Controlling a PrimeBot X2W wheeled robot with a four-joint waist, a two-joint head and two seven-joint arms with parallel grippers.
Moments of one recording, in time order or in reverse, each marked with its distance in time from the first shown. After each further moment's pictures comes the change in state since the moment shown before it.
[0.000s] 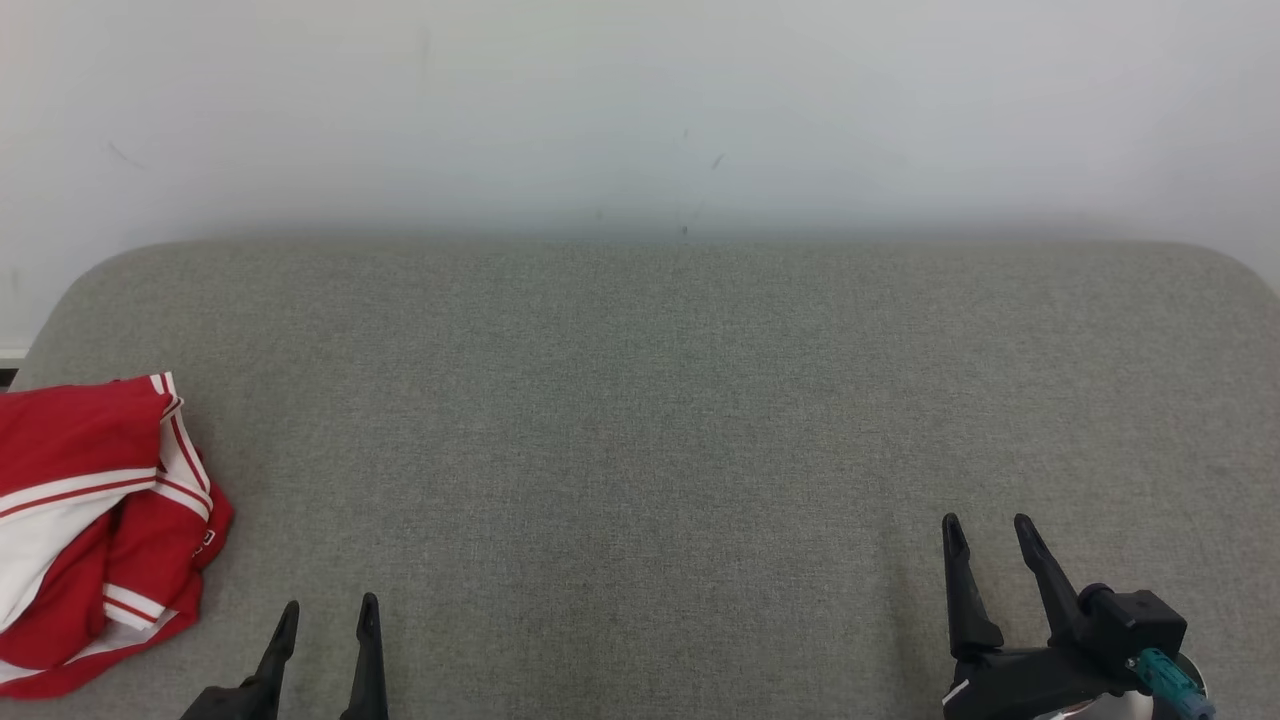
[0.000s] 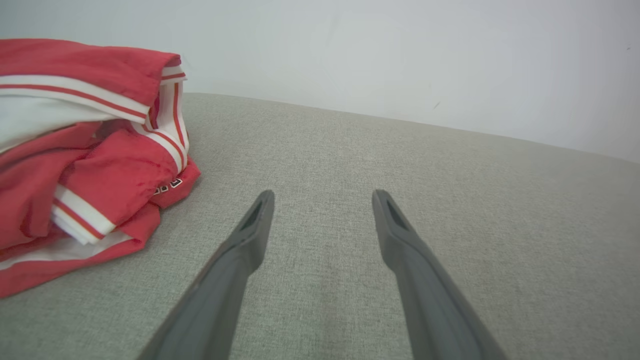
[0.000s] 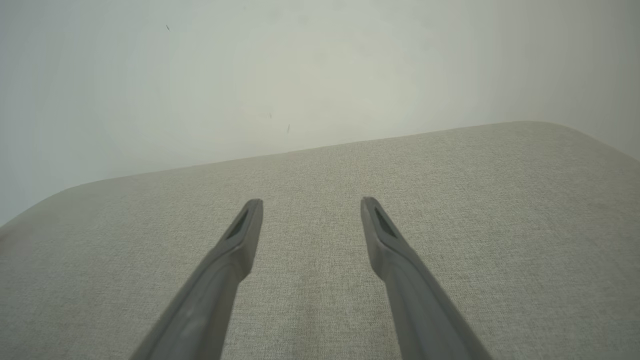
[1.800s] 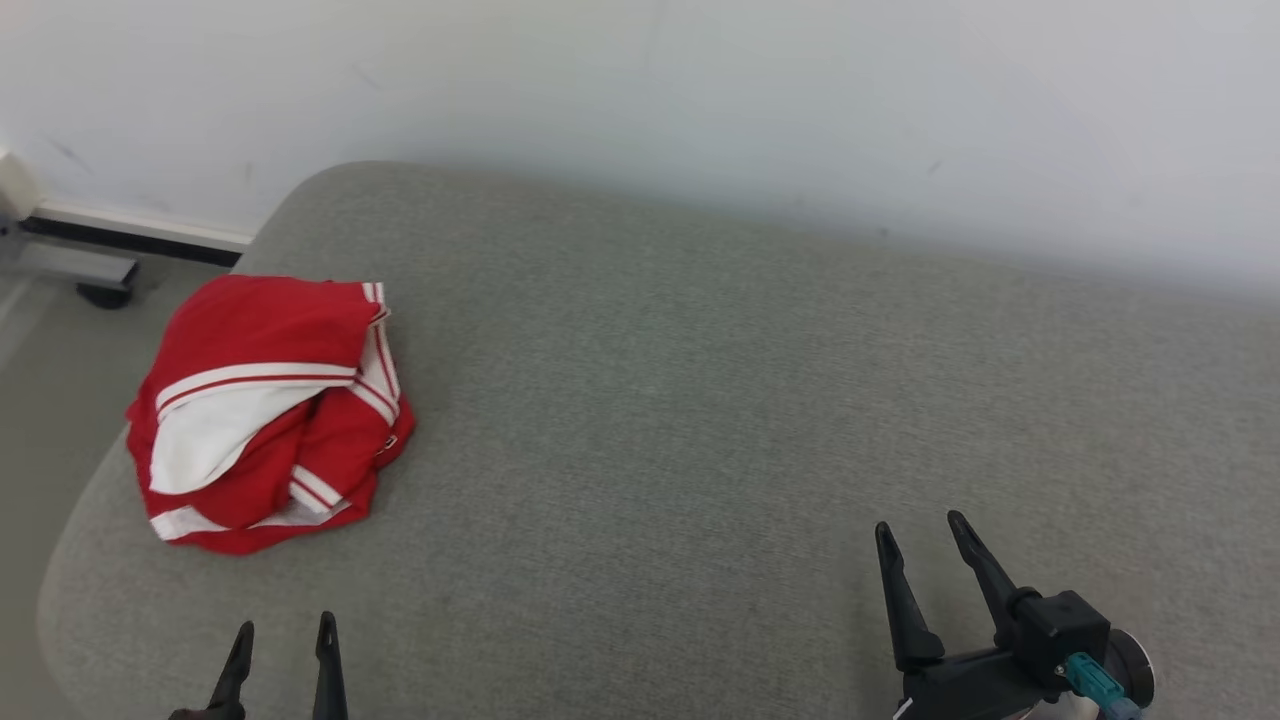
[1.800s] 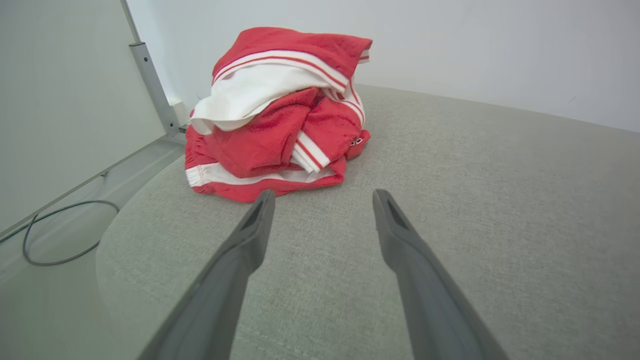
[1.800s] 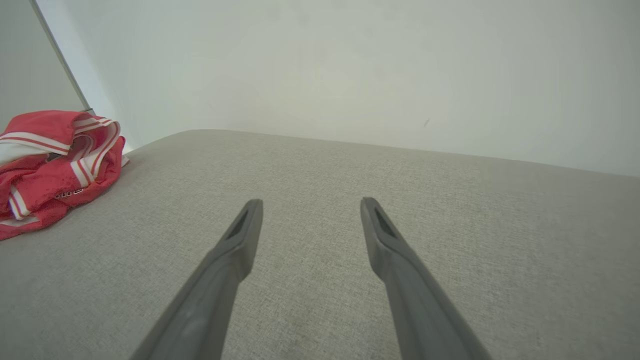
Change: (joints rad) left arm 0.016 -0.003 0.072 0.013 0.108 0.010 -0.026; right arm -0.006 0.005 0.084 0.002 -0.124 0.000 -0.028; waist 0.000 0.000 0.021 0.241
